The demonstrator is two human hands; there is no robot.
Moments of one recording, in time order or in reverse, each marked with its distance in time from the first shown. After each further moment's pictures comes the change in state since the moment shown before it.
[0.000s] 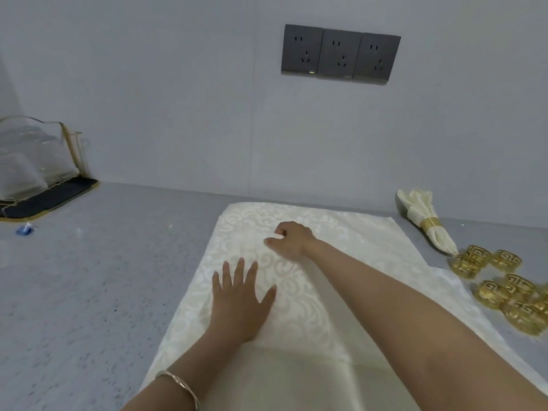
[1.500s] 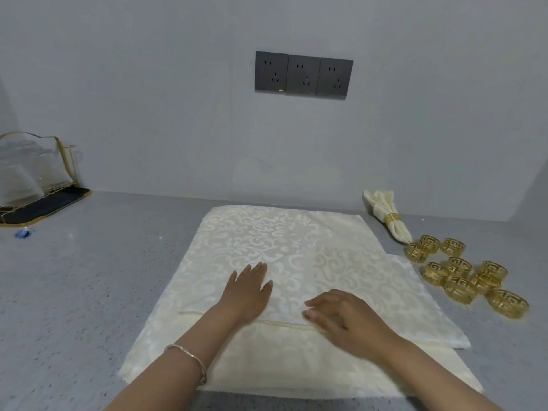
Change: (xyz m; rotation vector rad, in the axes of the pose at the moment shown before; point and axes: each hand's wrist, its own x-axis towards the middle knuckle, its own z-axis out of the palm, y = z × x) left_hand -0.024 0.047 -0.018 -0.147 -0.237 0.222; right_hand -0.231 0.092 -0.006 -0.046 0.127 -0.328
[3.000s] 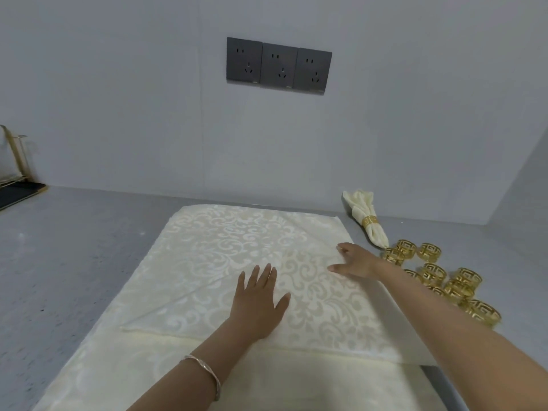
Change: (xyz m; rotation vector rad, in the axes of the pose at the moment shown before) left_hand 0.038 0.067 0.046 0.166 0.095 0.060; right_hand 0.087 0.153 -0.077 -0.063 -0.233 0.598
